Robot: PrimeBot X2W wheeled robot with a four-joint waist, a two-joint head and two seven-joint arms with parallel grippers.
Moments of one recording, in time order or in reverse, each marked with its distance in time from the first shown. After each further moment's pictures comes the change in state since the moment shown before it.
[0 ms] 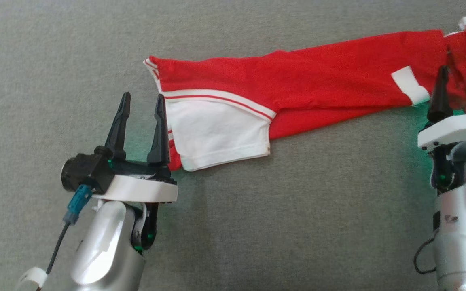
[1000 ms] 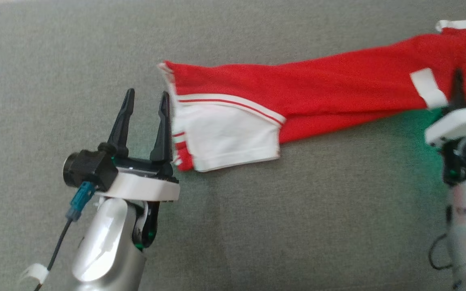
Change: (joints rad) left arm -0.026 -0.006 -0.001 0.015 0.027 -0.019 0.000; right arm -0.098 -0.053 0.009 0.175 -0.037 0.000 0.002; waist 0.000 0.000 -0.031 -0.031
